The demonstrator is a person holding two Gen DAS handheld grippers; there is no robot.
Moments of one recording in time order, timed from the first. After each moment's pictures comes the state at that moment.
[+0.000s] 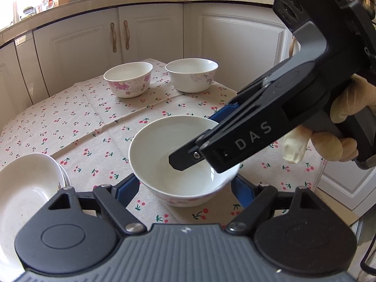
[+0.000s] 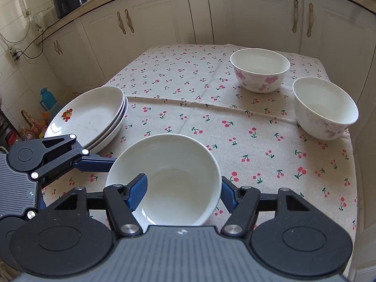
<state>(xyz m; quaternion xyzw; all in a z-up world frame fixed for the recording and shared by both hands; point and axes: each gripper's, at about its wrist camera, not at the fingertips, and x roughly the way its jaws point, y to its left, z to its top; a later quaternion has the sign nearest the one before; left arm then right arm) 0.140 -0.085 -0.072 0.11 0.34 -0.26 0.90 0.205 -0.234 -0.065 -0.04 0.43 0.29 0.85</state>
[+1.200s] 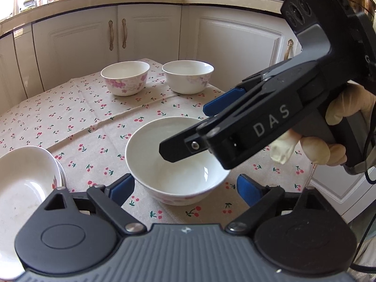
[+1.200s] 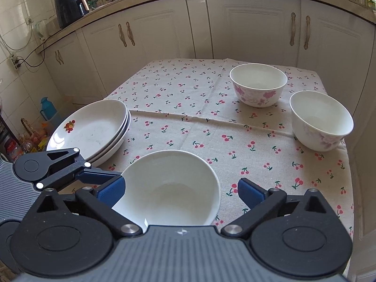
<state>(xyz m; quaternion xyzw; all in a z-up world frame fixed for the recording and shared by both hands) 0.136 -0.076 -0.069 0.08 0.34 -0.28 0.90 0.197 -0.236 -0.055 -0.03 0.39 0.28 0.87</state>
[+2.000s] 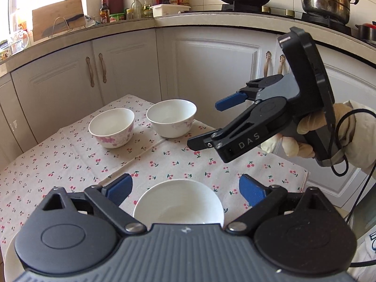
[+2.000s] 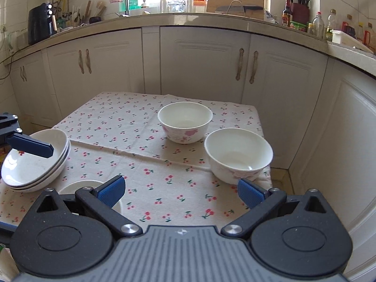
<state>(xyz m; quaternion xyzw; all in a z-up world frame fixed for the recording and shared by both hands) 0.162 -0.099 -0.001 0.14 0.30 -0.33 0.89 0.214 -0.300 -0.035 -0.09 0.31 0.17 0.93</state>
